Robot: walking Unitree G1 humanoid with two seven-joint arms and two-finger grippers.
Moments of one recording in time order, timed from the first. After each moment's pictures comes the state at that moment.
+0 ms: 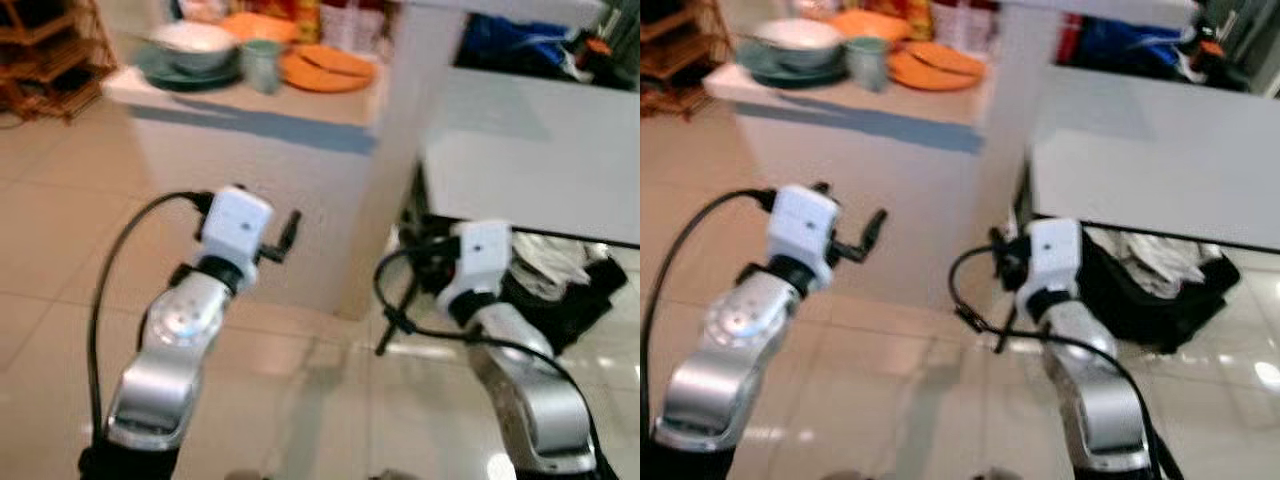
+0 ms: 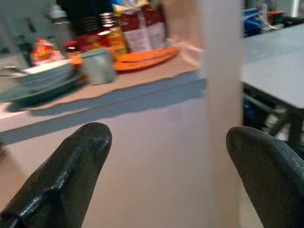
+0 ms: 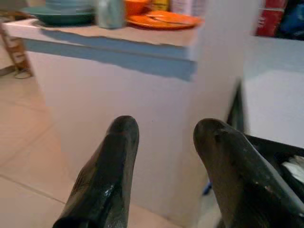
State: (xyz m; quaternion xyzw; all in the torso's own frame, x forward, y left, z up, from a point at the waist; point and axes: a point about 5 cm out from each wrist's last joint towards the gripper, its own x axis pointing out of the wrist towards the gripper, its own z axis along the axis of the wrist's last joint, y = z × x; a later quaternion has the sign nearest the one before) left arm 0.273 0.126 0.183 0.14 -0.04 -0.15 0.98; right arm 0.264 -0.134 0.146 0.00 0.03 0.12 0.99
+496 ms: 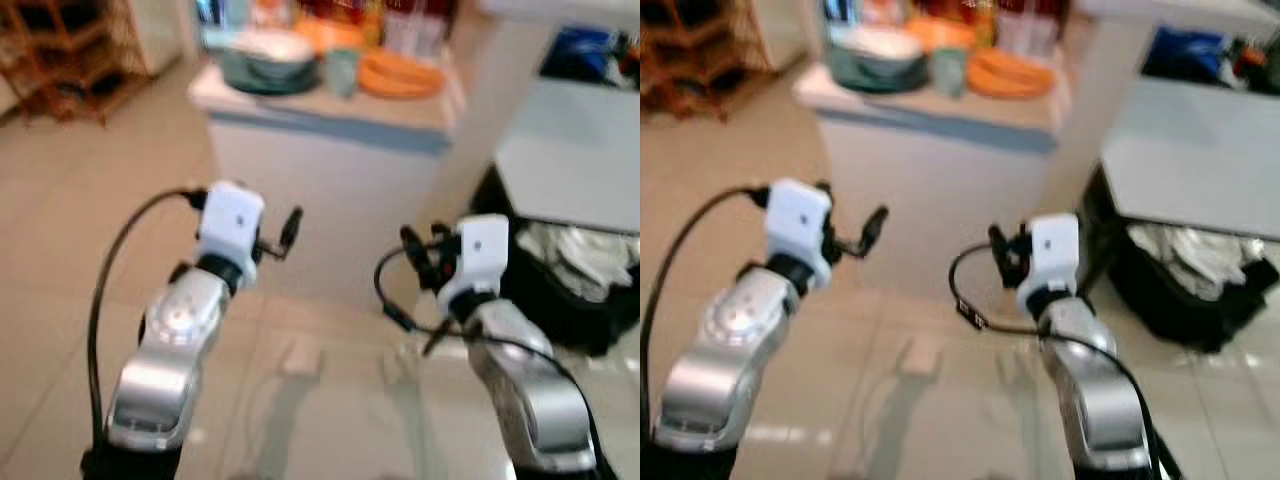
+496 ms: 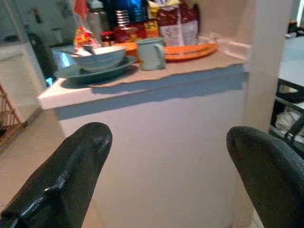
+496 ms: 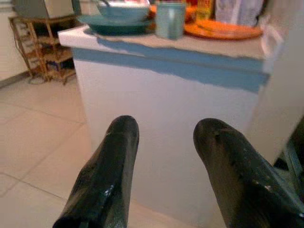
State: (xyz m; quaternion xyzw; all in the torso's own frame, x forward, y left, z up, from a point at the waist) left arm 0.273 0.123 0.185 0.10 -0.03 -0.16 0.98; right arm 0.268 -0.136 0.150 0.00 0.02 0.11 0.99
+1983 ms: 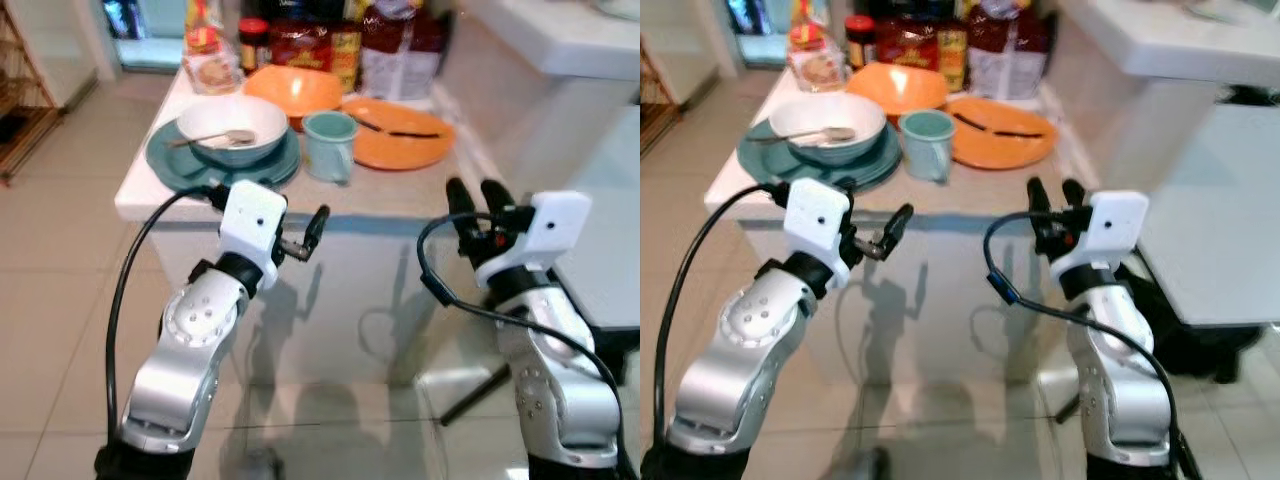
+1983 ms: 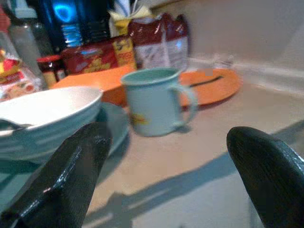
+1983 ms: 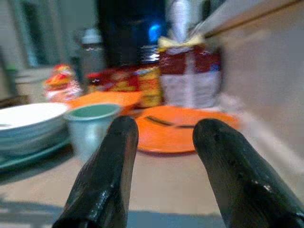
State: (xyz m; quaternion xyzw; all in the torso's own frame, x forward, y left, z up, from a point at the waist) left arm 0.269 0.114 0.189 0.09 -0.05 -0.18 0.98; right arm 0.265 -0.144 0.187 0.07 -0.11 0.11 0.99
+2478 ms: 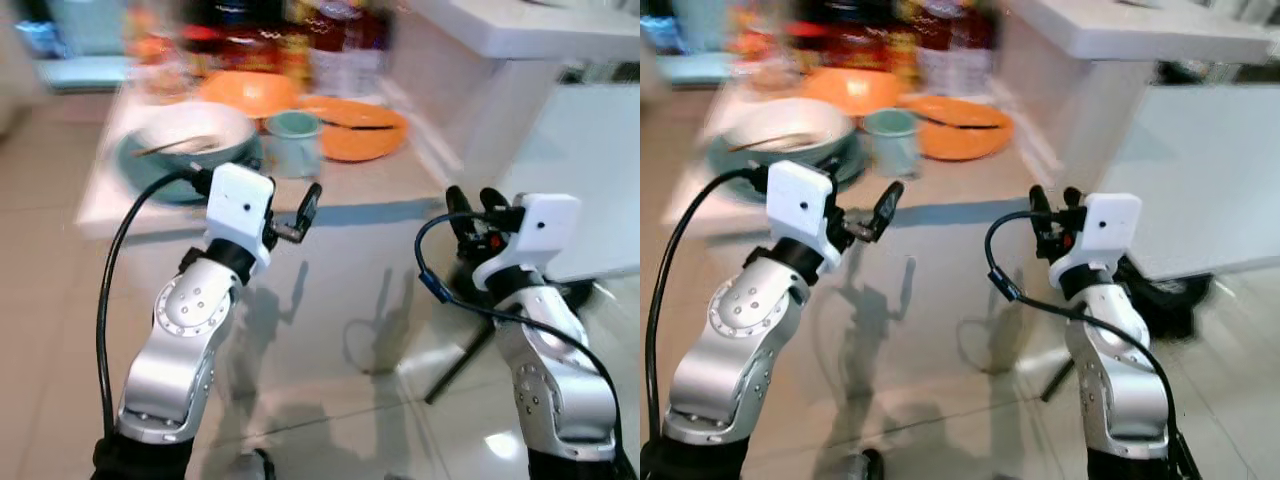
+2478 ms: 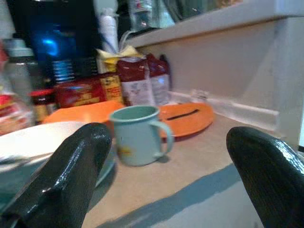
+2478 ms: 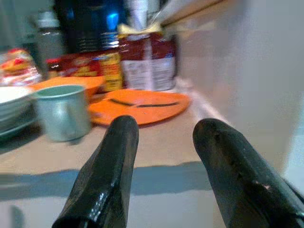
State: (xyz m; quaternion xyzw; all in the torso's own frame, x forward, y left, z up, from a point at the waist) left arm 0.270 0.112 0.204 0.07 -0.10 -0.17 0.98; right arm 0.277 -0.160 0.178 0.05 -0.06 0.06 1.00
